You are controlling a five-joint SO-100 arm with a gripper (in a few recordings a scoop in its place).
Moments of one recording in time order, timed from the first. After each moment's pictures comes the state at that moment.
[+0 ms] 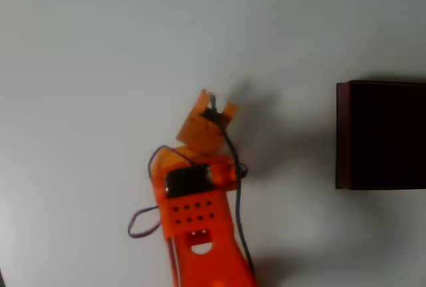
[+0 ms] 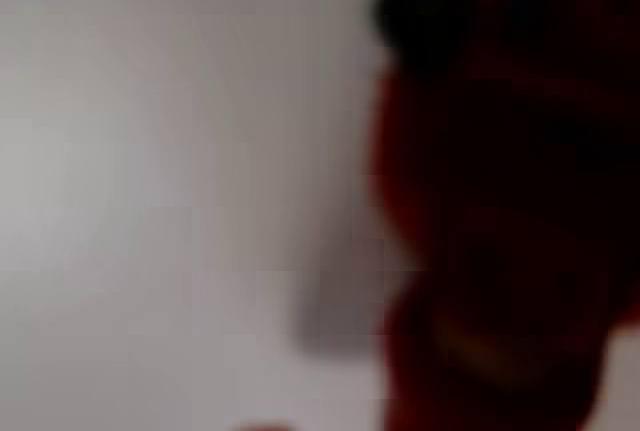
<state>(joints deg) -12.8 103.0 131.5 61.0 124.4</state>
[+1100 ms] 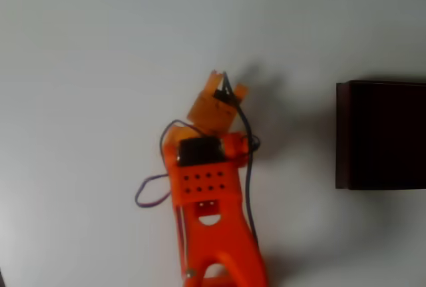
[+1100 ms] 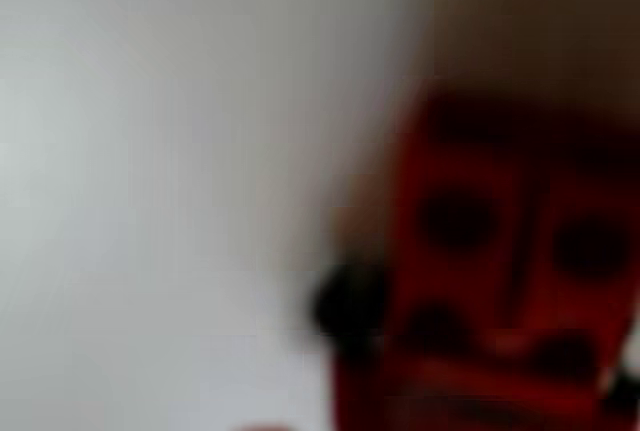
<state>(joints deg) -9.0 92.7 119.6 65.1 120.3</state>
